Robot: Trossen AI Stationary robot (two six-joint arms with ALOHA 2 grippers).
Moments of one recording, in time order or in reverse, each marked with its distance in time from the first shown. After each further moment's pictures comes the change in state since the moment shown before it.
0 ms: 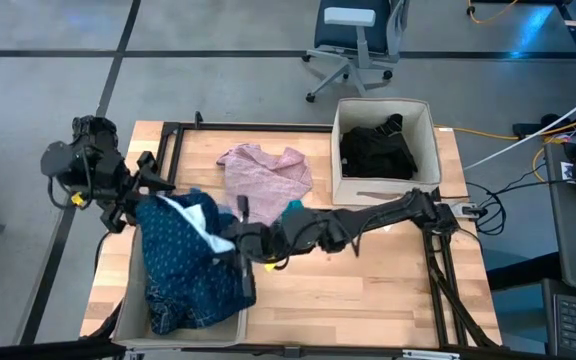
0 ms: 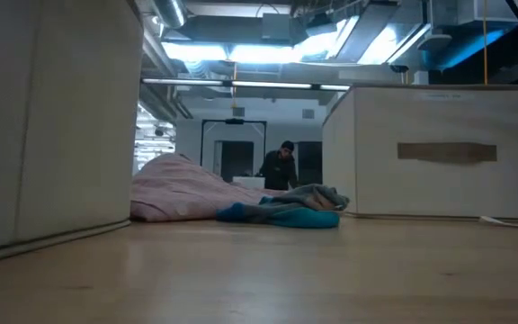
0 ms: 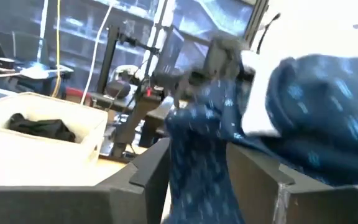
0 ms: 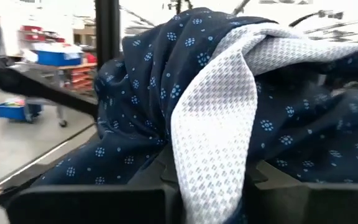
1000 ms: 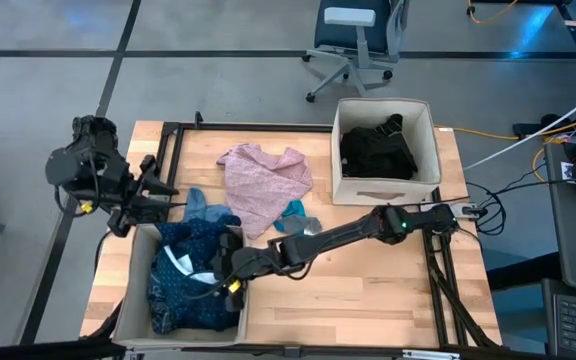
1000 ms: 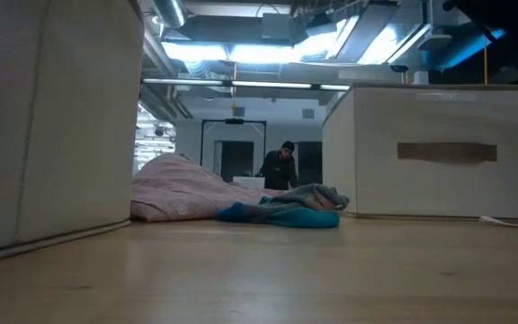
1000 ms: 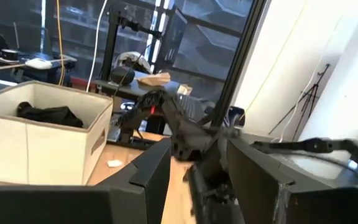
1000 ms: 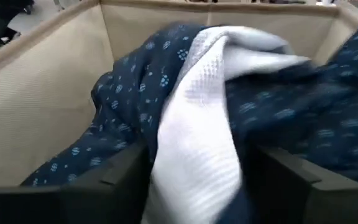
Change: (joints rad) left arm 0.000 -0.002 0.000 -0.125 0.000 -0.058; right arm -0.012 0.311 0.003 -0.181 -0.069 0.141
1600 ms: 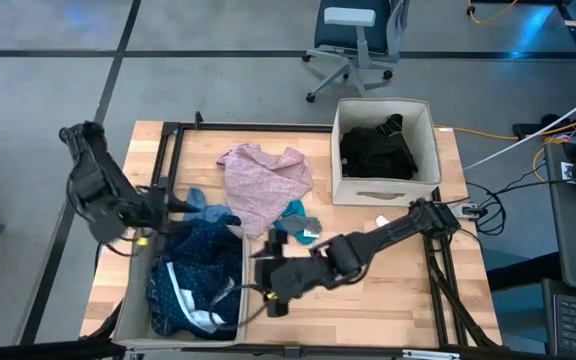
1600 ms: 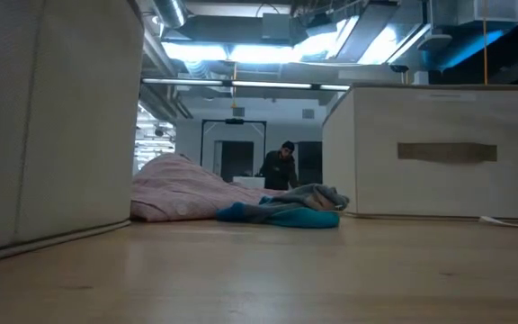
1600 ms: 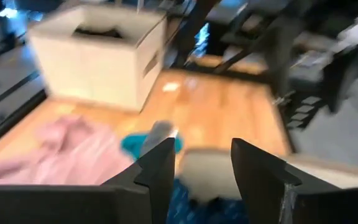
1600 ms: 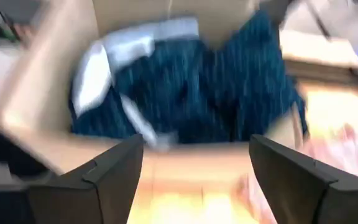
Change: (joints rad) left arm 0.103 0.211 0.000 -0.428 -0.003 -0.413; right arm 0.138 -0.306 0.004 -0.613 0.298 0.104
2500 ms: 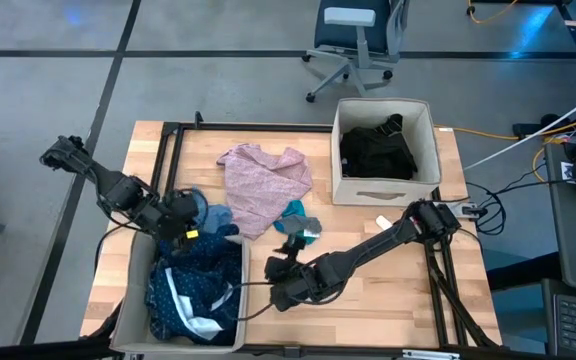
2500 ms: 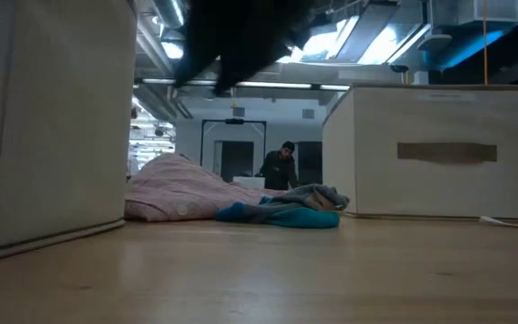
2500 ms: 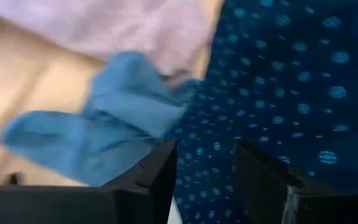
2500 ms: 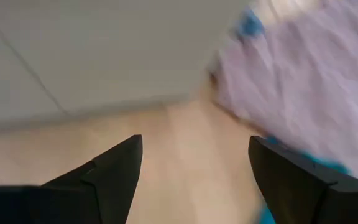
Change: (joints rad) left arm 0.397 0.151 -0.064 -0.358 0.694 -0.284; right arm 0.019 0.000 -0.475 0.059 0.233 0.336
